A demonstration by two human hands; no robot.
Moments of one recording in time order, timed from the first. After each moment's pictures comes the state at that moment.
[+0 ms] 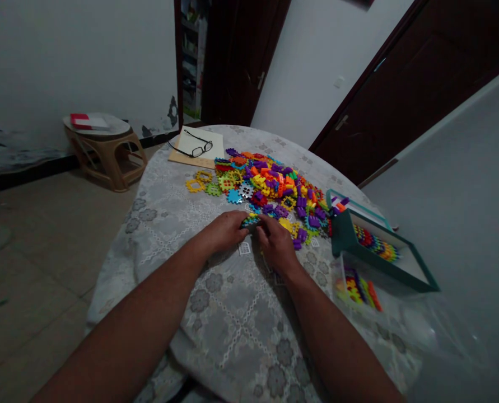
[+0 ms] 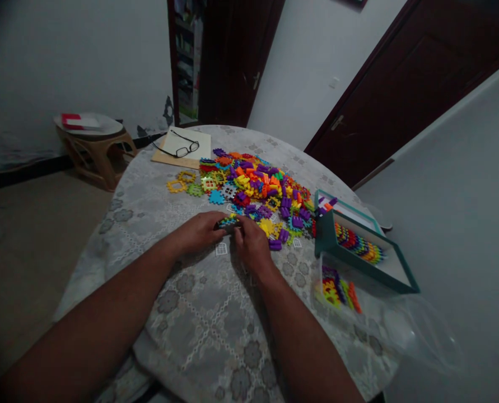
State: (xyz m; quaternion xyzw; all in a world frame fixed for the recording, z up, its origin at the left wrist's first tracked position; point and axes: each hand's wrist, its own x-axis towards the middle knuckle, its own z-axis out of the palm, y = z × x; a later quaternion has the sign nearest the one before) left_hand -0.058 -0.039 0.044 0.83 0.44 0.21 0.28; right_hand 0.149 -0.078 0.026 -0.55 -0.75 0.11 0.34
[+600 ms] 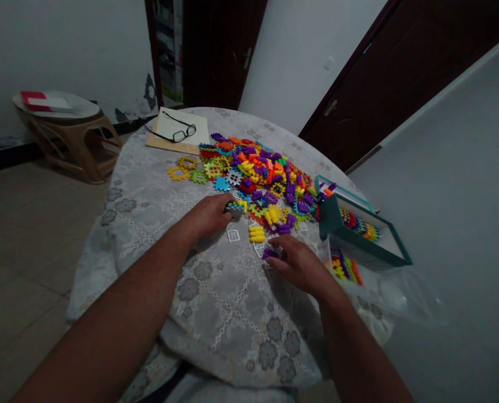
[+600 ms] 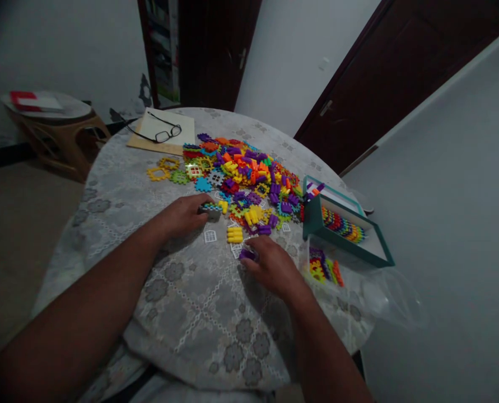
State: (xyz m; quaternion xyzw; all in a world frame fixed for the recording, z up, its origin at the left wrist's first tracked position) left_hand -0.063 -0.034 0.048 0.80 0.49 0.21 0.27; right_hand 0.212 -0.167 0.076 -0.60 -0.77 0.17 0.09
